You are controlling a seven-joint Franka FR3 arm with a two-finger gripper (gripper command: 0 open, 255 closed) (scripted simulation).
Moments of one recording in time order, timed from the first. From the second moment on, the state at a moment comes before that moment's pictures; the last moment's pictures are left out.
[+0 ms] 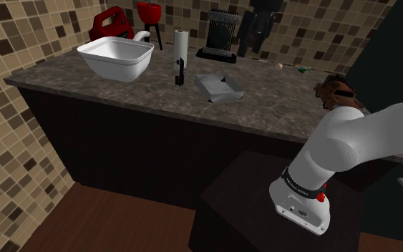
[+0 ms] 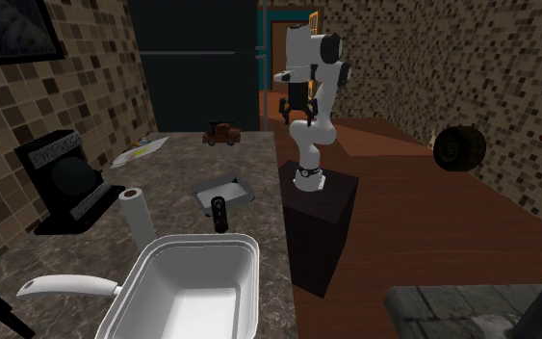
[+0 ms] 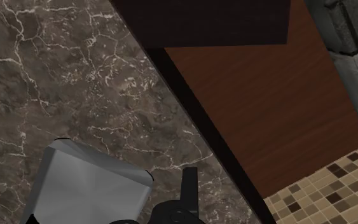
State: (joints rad) arm -0.02 -0.78 0.07 -2.26 0.12 1.52 0.02
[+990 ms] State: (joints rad) arm -0.05 -0.34 0.04 -2.10 0.05 1.80 -0.08
